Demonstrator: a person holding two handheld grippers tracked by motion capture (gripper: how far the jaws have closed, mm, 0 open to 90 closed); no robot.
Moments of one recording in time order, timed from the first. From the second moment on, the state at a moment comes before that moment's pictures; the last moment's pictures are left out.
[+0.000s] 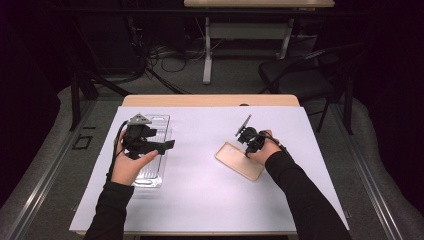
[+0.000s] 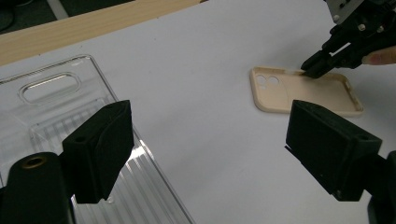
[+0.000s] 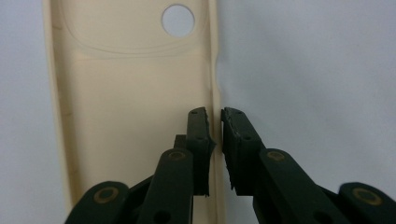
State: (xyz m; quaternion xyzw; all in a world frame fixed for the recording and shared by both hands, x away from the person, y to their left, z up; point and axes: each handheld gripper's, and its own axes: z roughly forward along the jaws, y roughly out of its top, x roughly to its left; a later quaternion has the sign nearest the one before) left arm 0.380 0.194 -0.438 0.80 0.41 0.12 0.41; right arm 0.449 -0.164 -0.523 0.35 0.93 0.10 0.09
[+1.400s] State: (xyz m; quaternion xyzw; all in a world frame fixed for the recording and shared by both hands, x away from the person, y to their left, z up) left arm 0.381 0.195 -0.440 0.80 0.42 0.12 0.41; right arm 0.450 -0.161 -0.526 0.34 0.93 0.09 0.10
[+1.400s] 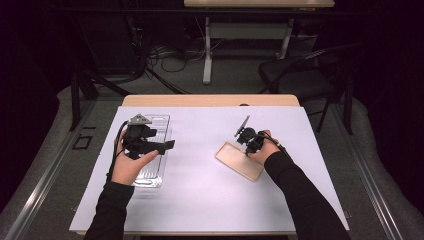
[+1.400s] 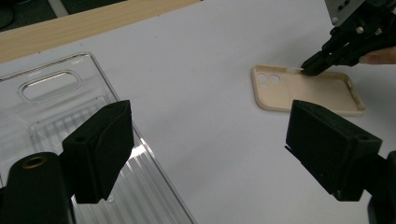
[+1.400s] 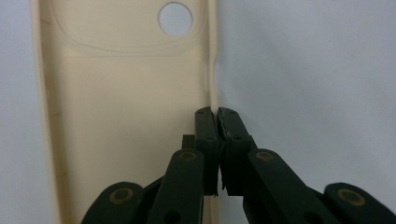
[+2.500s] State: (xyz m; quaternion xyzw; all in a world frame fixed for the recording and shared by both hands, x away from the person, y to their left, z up) left arm 0.381 0.195 -0.439 0.80 0.42 0.12 0.41; right arm 0.447 -0.164 -0.518 0.35 0.92 0.10 0.10
